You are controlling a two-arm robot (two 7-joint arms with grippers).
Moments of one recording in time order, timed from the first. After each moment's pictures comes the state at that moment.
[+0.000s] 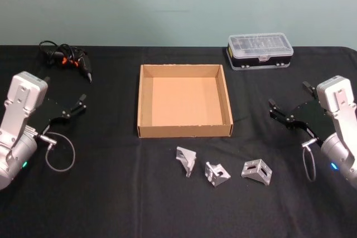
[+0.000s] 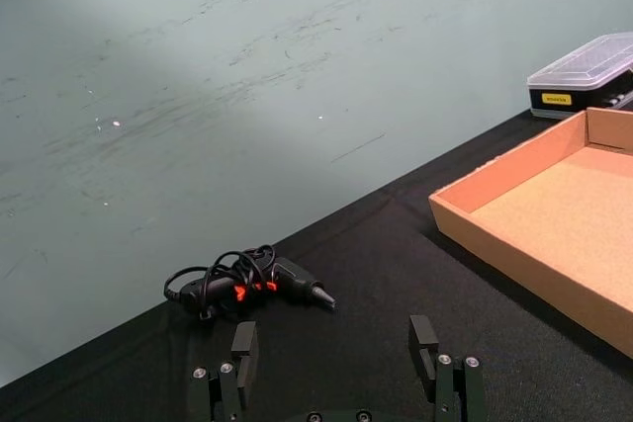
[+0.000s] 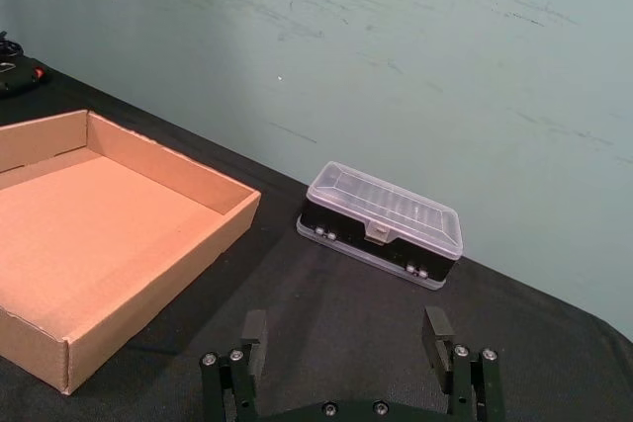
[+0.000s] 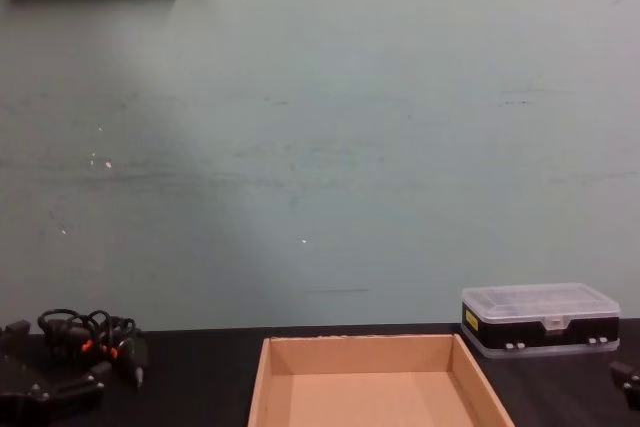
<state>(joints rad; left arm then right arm) -0.20 0.60 0.45 -1.41 -0.25 -0.12 0.03 0.20 0.60 -0.45 -1.41 0.25 -0.12 -0.03</state>
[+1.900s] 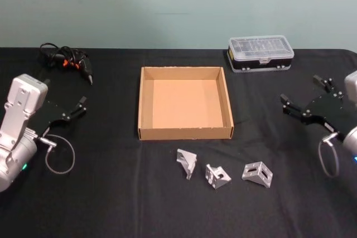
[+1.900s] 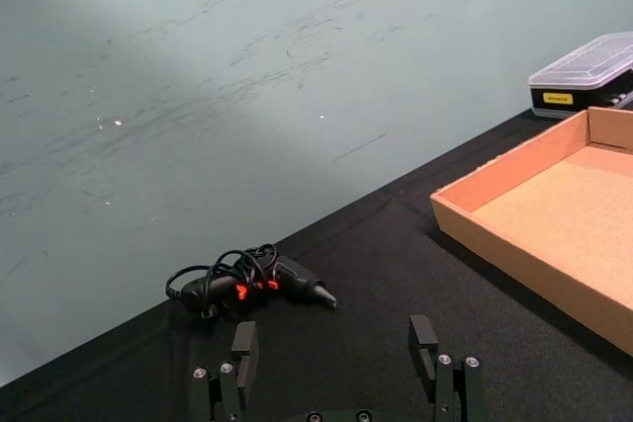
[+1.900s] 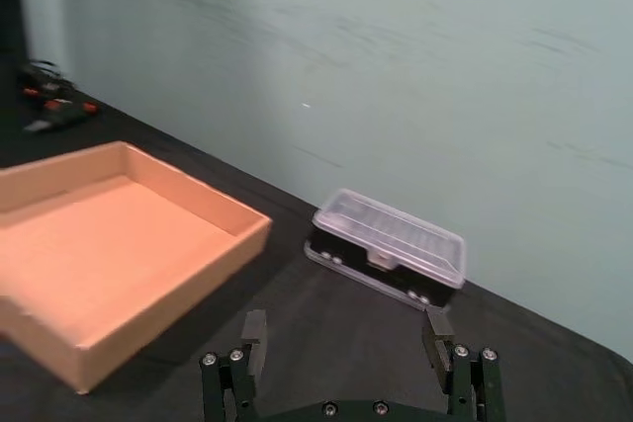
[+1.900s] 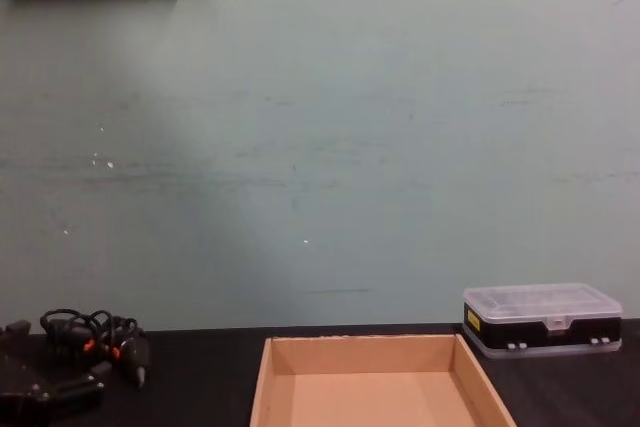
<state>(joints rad) -0.20 0.60 0.45 -1.41 -0.25 -0.12 0.03 0.19 0.68 -0.38 -1.44 0.35 -0.15 0.15</state>
